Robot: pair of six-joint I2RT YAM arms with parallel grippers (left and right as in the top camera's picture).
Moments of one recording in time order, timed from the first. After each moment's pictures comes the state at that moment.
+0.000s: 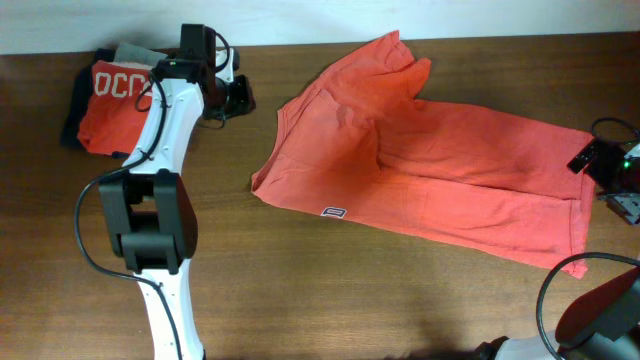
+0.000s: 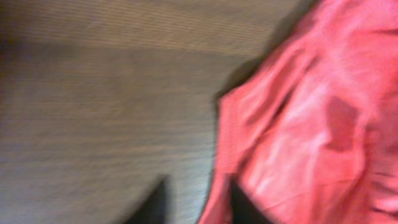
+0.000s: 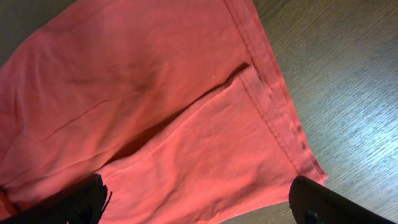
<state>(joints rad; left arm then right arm) -0.08 2.30 2.04 -0.86 0.33 -0.21 -0.66 1.67 1.48 -1.07 -0.15 0.20</state>
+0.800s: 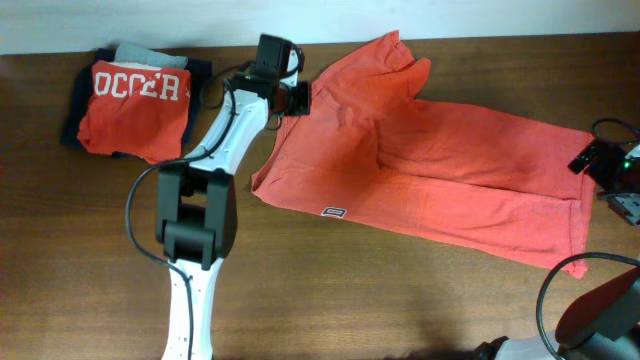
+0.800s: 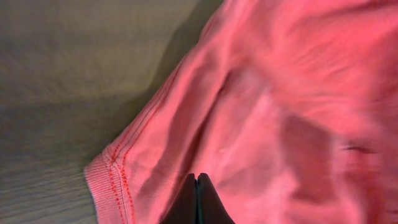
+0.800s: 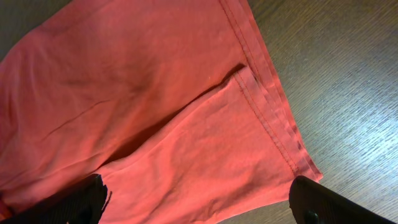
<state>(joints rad) -0.30 2.42 2.04 -0.62 0.18 -0.21 -0.66 1.67 1.48 -1.07 -0.13 0.20</state>
